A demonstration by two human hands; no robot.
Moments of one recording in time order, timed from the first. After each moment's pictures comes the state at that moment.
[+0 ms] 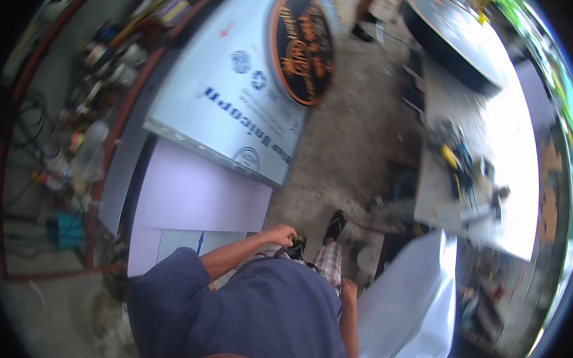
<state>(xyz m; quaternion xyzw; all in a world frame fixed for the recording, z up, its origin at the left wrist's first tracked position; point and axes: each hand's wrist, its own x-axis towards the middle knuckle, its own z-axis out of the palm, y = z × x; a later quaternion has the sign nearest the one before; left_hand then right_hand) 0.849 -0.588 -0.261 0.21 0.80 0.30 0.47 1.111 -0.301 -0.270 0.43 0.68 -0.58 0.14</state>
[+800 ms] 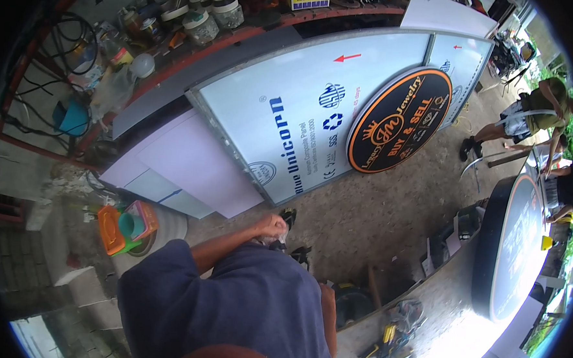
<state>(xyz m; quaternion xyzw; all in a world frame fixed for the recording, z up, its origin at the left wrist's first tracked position) 0.668 -0.547 -0.249 -0.19 0.76 0.58 0.22 0.616 -0.159 -0.232 0.11 0.76 -0.42 0.49</state>
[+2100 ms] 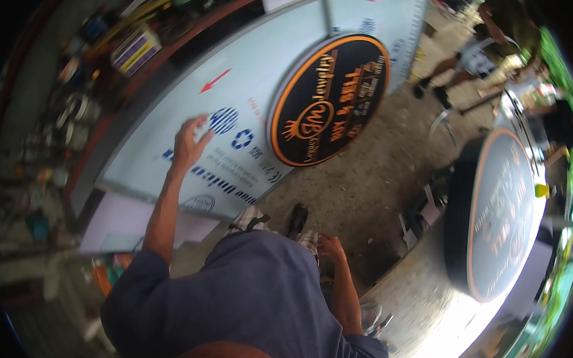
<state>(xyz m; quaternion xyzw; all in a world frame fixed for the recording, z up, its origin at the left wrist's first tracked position) 0.287 -0.616 0.015 -0.12 0.92 0.29 -0.23 0.329 -0.111 -0.238 0.13 0.72 -0.47 0.50</state>
